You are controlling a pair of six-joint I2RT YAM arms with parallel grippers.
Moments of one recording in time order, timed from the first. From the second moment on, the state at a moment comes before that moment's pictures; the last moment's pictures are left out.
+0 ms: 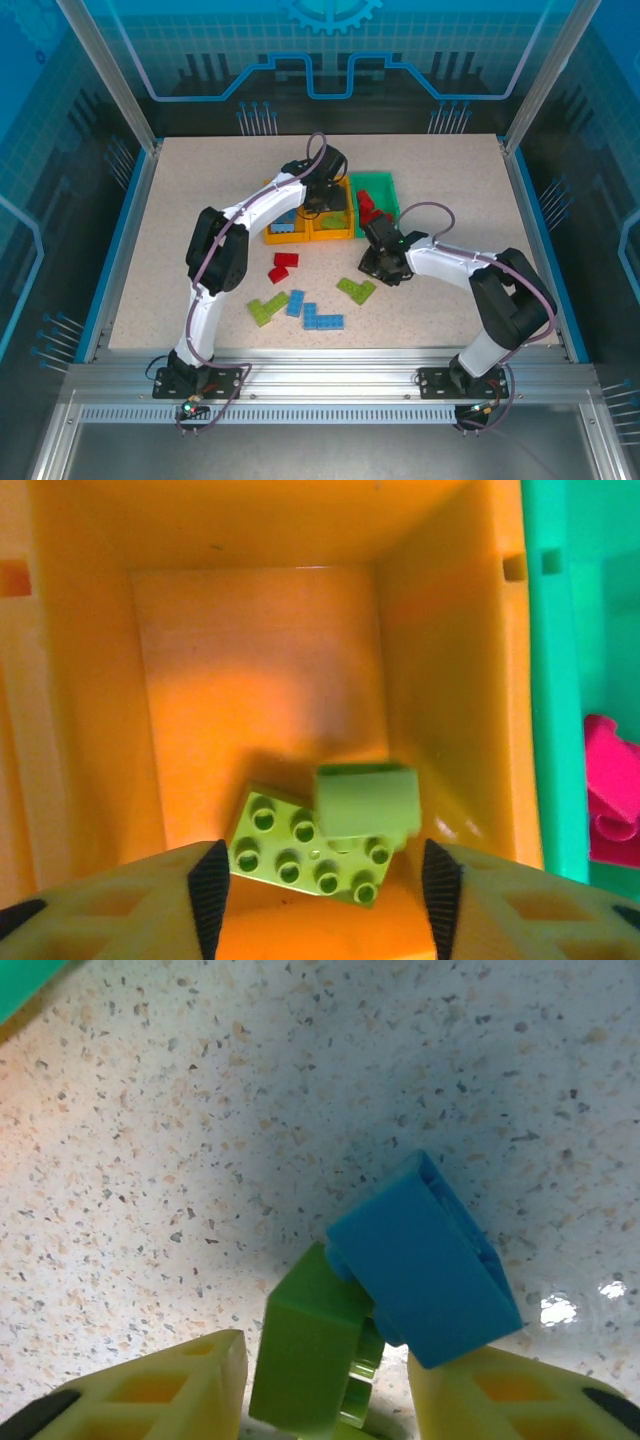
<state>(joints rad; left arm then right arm) -0.54 2.20 1.91 -0.79 -0.03 -0.64 0.58 1.62 0.90 -0.50 0.04 1.04</state>
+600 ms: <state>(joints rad) -0.54 1.89 1.59 -0.73 -0.01 -0.69 0.66 1.61 1.04 -0.57 0.08 0.92</state>
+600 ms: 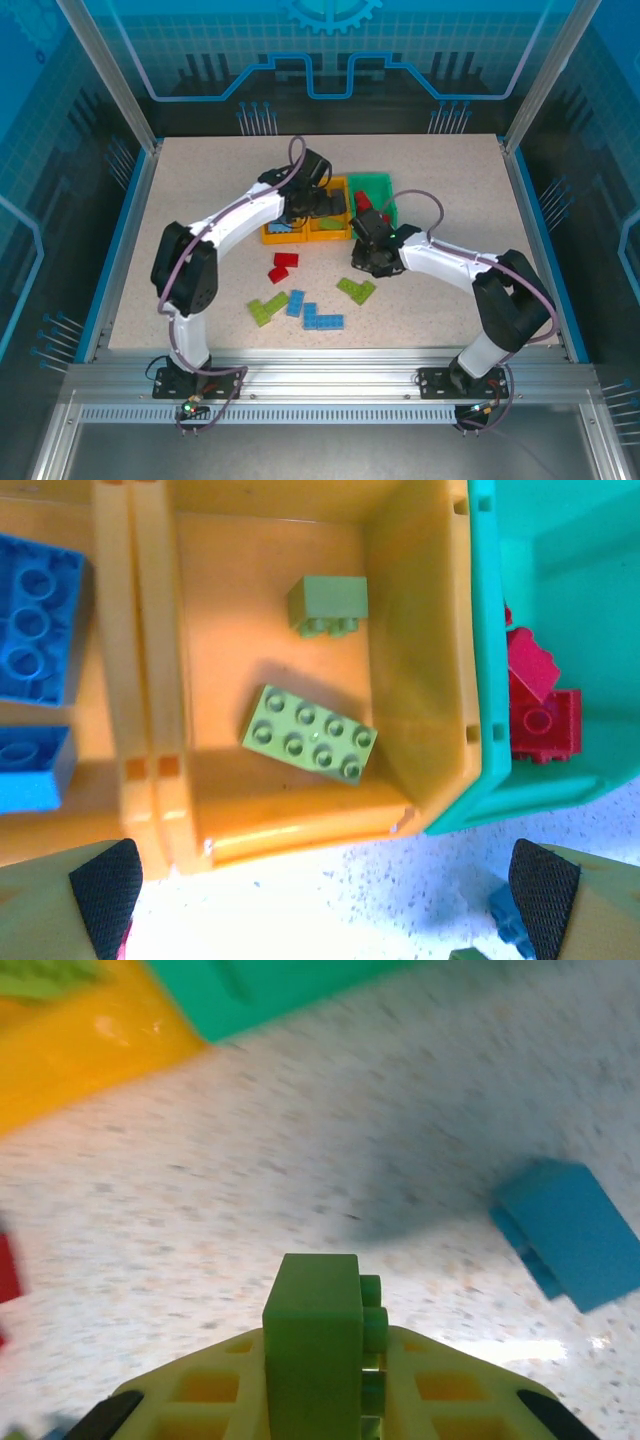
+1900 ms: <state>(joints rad) -0.52 1.84 1.18 -0.65 -0.06 -0.66 0.55 2.12 1.82 -0.77 -0.06 0.52</state>
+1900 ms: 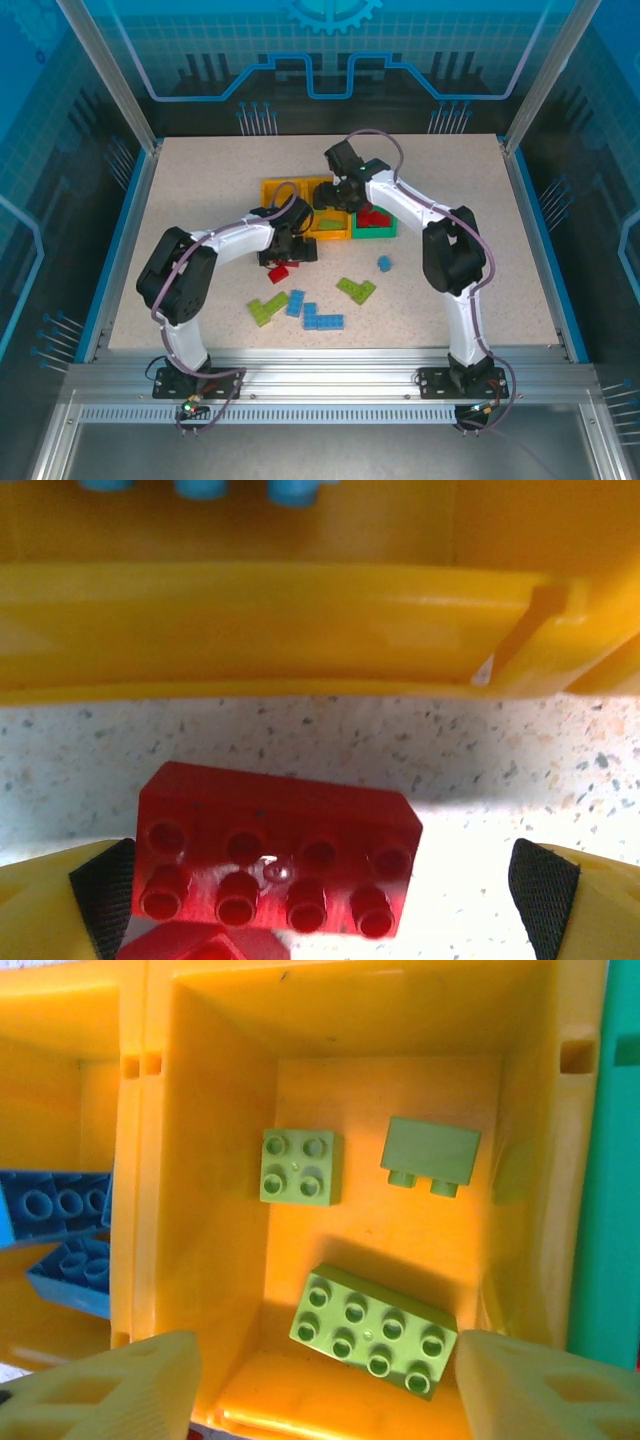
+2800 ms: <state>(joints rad) -0.54 1.89 1.27 -0.66 -0.04 -0.63 0.32 1.61 1.29 -0.70 -0.05 0.51</state>
